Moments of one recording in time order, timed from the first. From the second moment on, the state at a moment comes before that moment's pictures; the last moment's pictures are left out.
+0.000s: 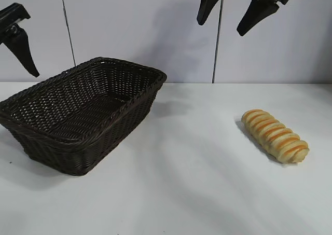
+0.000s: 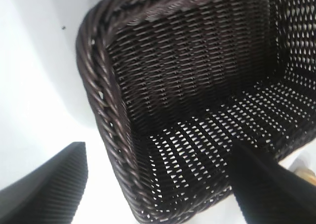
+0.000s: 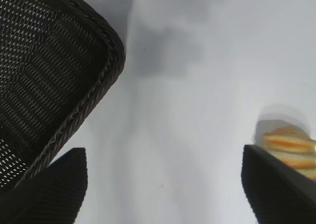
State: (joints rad) left arm -0.19 1.52 -0.94 -0.27 0.70 -0.85; right arm 0.22 2.05 -2.05 0.25 1.24 -0.03
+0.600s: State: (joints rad) left arm -0.22 1.56 -0.90 -0.29 0.58 -0.88; right arm 0.22 2.05 -2.05 0.25 1.24 -0.03
